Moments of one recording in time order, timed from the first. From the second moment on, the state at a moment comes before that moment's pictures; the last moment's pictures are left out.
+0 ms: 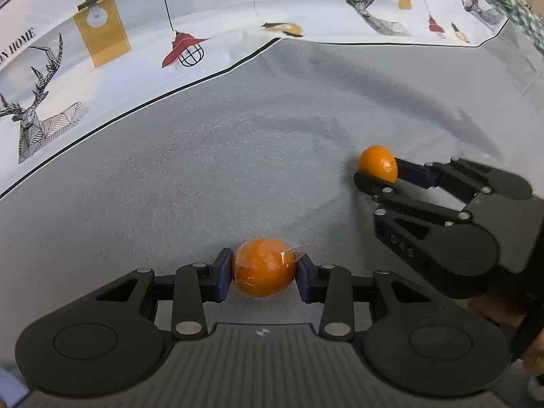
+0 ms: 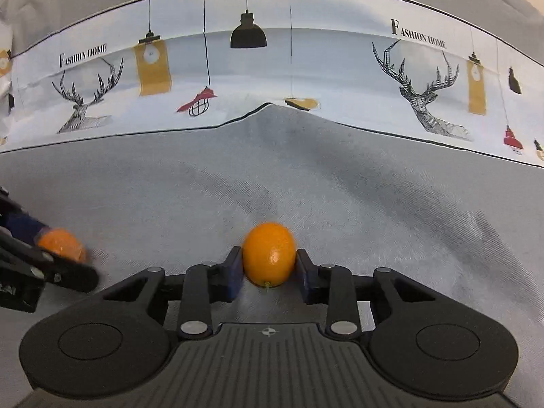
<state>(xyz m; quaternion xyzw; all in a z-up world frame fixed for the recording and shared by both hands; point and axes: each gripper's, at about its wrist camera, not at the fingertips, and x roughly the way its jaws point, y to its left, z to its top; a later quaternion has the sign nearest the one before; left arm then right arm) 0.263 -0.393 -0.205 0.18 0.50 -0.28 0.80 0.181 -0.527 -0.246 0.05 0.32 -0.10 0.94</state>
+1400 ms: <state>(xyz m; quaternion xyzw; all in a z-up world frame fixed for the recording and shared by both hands) -0.070 -0.042 0.002 0.05 0.44 -0.07 0.89 -0.143 -0.203 -0.026 0.02 0.25 0.15 0.96</state>
